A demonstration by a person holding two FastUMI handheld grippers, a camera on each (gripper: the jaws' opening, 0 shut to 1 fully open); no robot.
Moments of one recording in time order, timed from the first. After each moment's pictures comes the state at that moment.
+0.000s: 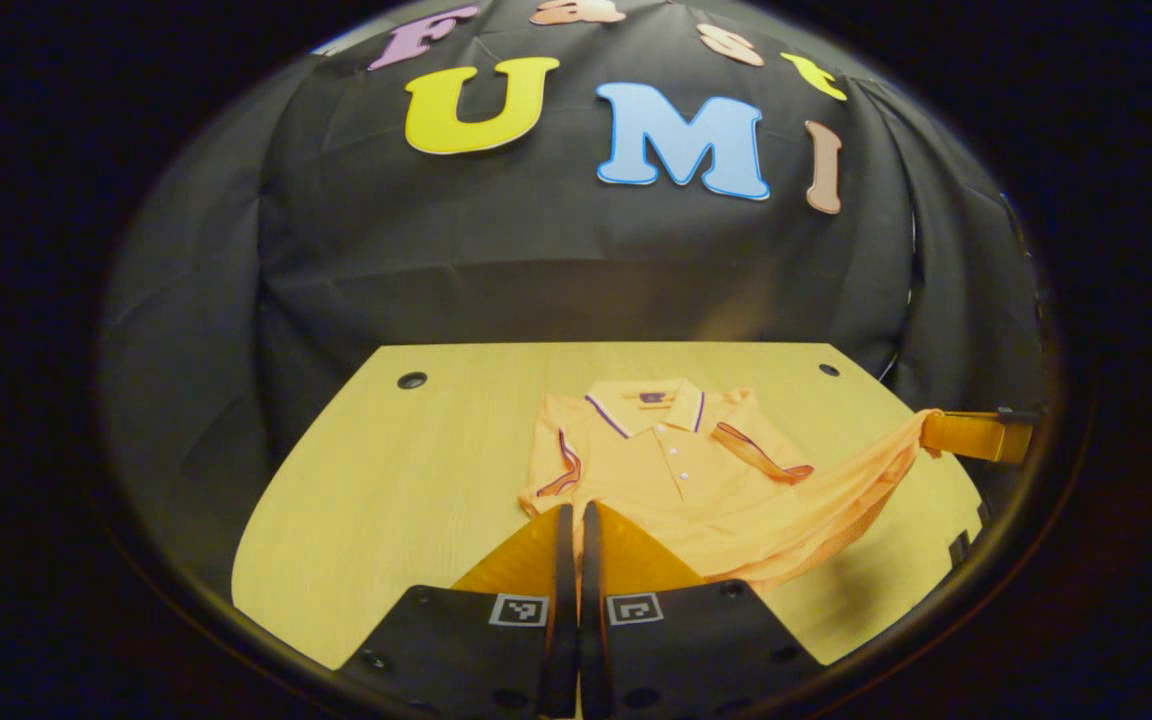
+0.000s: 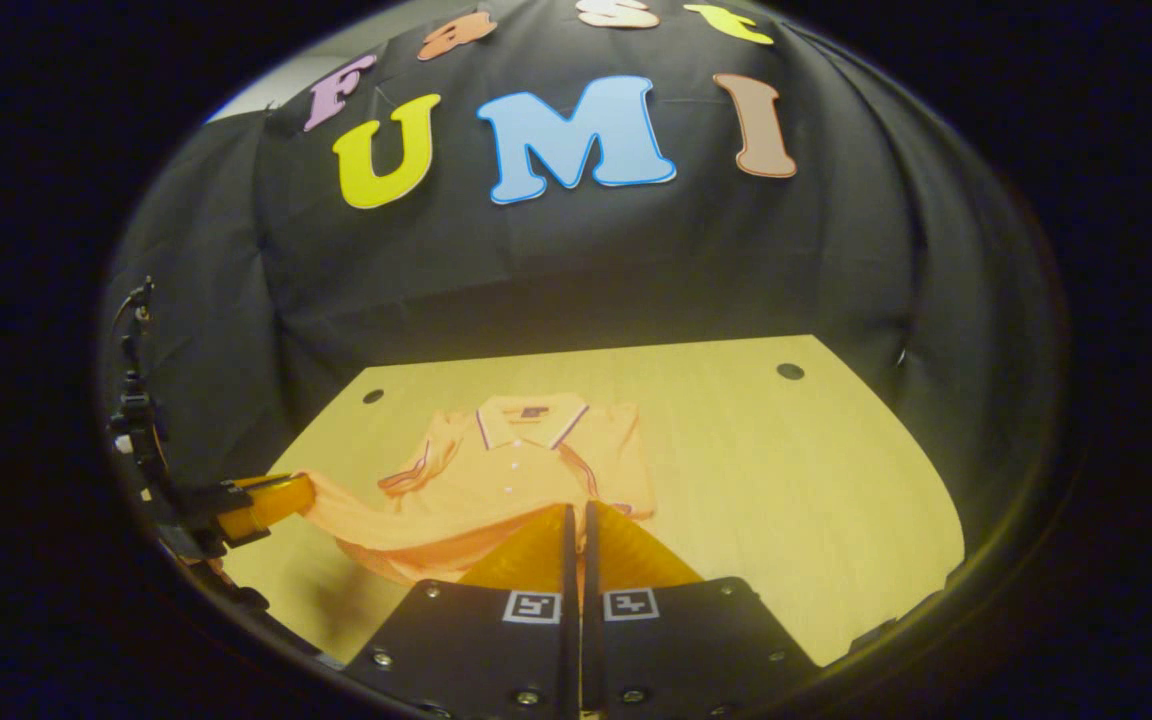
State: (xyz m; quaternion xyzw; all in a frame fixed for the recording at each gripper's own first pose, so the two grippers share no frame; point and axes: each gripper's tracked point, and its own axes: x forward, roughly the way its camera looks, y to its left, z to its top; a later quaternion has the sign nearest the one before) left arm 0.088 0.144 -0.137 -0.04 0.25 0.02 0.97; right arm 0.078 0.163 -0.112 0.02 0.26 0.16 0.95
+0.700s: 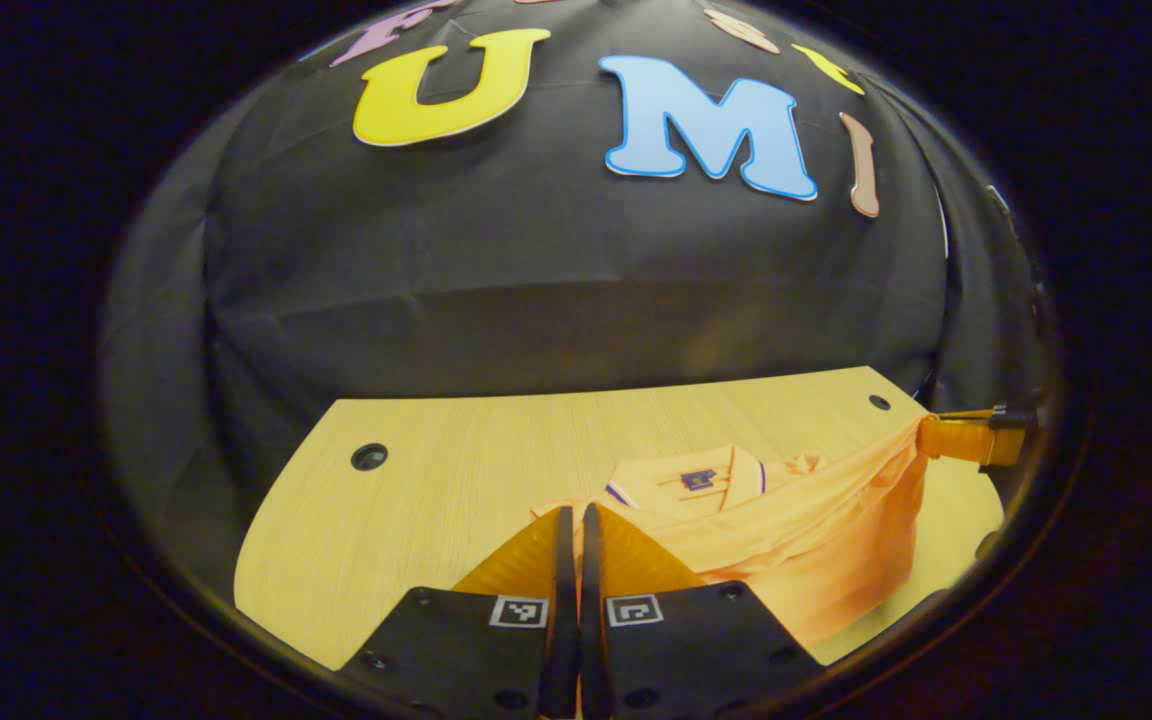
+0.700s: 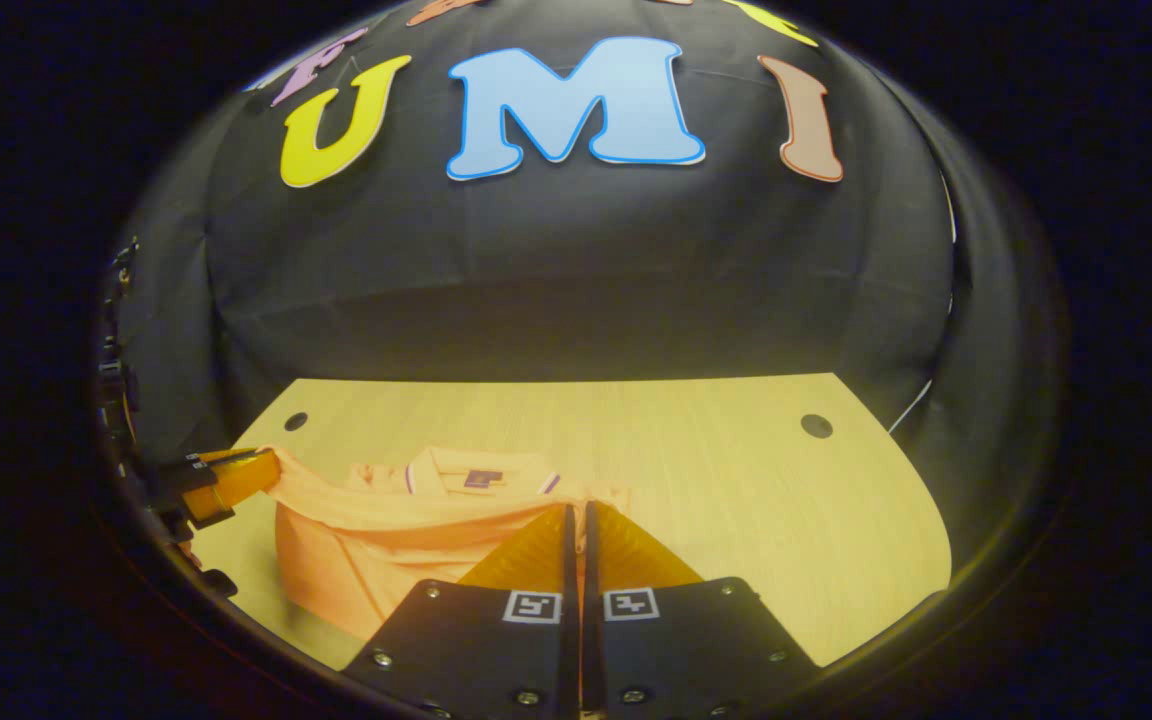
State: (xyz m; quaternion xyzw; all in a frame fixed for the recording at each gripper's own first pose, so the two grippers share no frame) left arm 0.278 0.175 -0.156 -0.02 0.23 0.00 0.97; right arm 0.240 0.195 -0.139 -0.02 0.27 0.12 0.96
